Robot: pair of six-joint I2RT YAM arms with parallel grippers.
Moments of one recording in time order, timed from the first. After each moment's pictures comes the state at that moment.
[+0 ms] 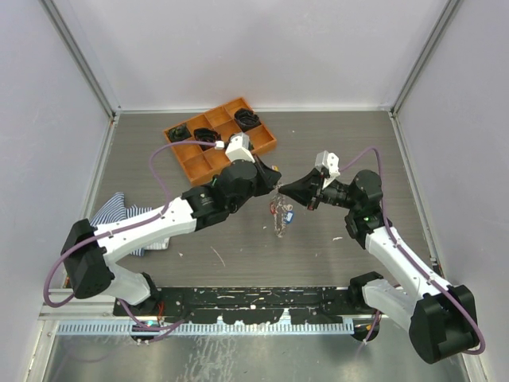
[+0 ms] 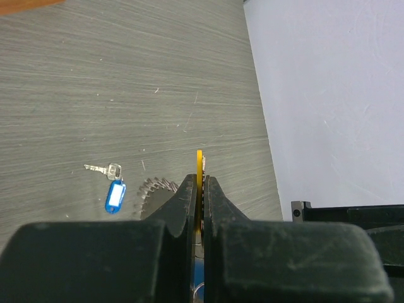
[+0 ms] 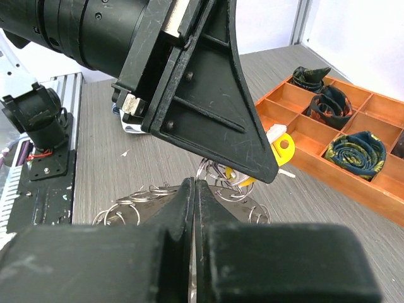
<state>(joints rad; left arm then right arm) -1.00 1.44 1.19 -0.07 -0.42 -0.95 0.30 0.97 0.56 0.54 -0.99 0.11</state>
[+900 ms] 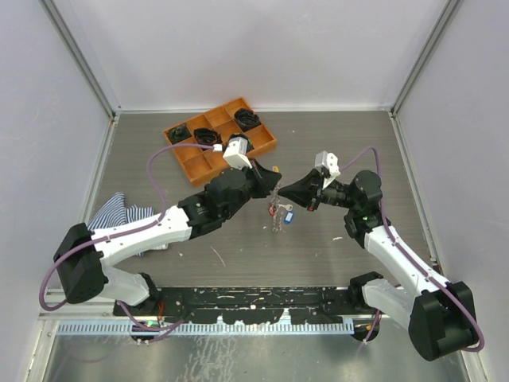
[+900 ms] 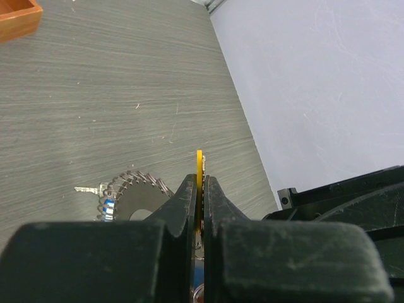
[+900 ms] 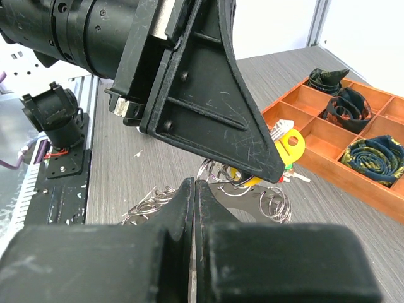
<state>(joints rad) -1.00 1.39 1.04 0.16 -0.37 -0.84 0.30 0.99 0.55 0.59 -1.03 0.17</state>
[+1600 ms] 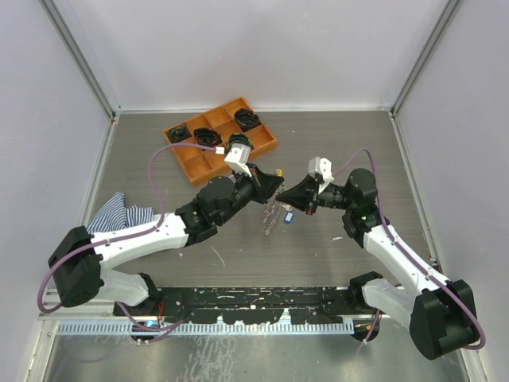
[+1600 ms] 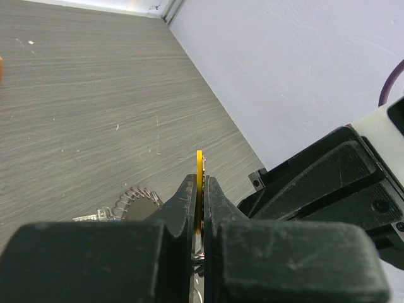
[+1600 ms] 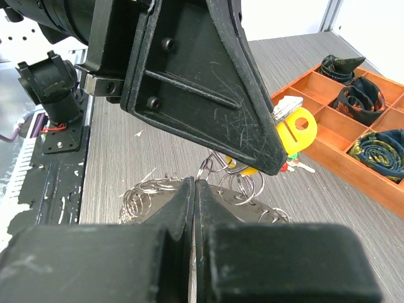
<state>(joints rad) -0.99 1.34 0.90 0.43 -0.24 -0.62 0.32 1.00 0.55 0.48 -1.06 0.03</state>
